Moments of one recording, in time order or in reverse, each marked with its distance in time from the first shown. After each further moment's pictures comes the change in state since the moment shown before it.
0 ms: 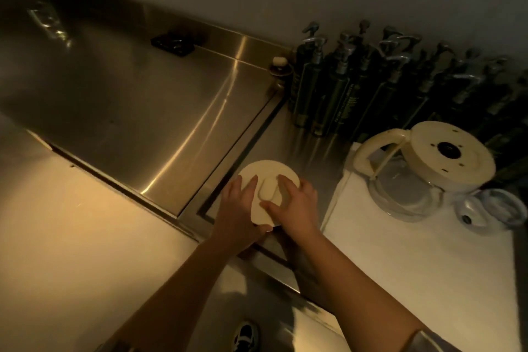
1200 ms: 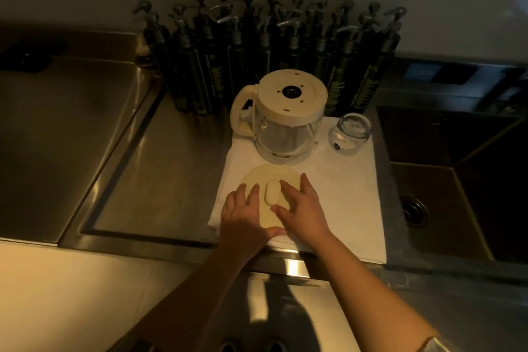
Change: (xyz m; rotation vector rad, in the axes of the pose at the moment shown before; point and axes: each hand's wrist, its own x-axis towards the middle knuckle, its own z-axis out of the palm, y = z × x) left_hand -0.039 0.171 0.119 0.101 -0.158 0.265; right_hand -0.110 0.178 -0.106 0.079 0.113 0.248
